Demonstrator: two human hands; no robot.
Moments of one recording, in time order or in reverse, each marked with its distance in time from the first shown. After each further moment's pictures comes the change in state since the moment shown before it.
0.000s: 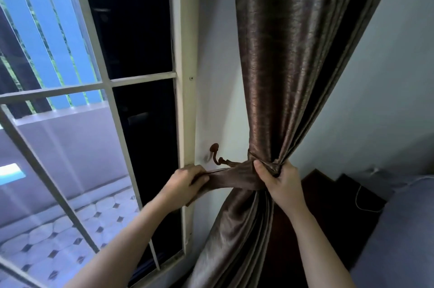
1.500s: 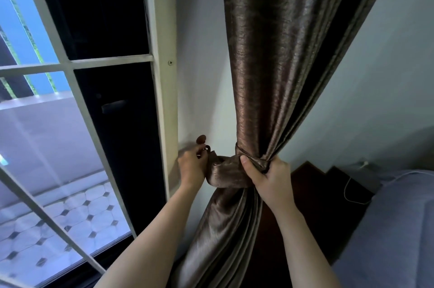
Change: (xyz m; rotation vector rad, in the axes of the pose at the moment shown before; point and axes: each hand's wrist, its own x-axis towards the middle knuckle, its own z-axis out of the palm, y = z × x) left_hand 0.059 0.047 0.061 -0.499 0.436 -0.488; right_hand 0.003 0.005 -0.004 -0.076 0.013 -0.036
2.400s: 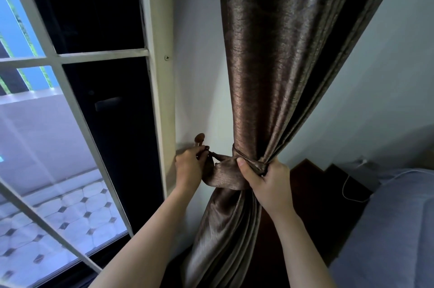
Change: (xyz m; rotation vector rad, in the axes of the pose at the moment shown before) left_hand 0.002 -0.013 0.003 0.113 -0.031 0.196; right_hand -0.006 0.001 0.004 0.008 0.026 -0.028
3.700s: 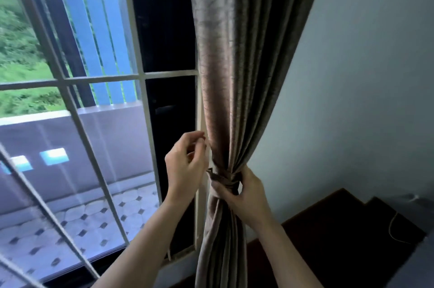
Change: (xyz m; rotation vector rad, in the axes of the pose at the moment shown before) left_hand -0.073 0.059 -0.119 -0.296 0.363 0.236; right_hand -0.043 -0.055 0.041 0.215 -0.393 0.019
